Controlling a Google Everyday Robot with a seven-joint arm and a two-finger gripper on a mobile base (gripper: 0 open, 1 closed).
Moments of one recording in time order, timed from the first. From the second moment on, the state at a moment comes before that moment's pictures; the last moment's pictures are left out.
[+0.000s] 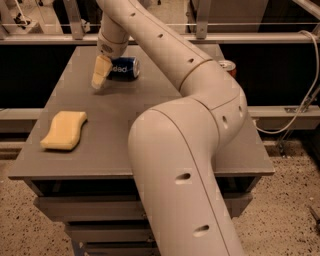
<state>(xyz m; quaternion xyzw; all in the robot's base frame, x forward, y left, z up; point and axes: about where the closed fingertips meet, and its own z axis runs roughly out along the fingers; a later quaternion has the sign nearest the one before) 0.791 0.150 0.855 -0.58 0.78 0.05 0.24</state>
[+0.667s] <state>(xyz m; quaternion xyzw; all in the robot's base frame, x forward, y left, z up) 0.804 0.133 0.845 -0.58 0.79 0.02 0.21</state>
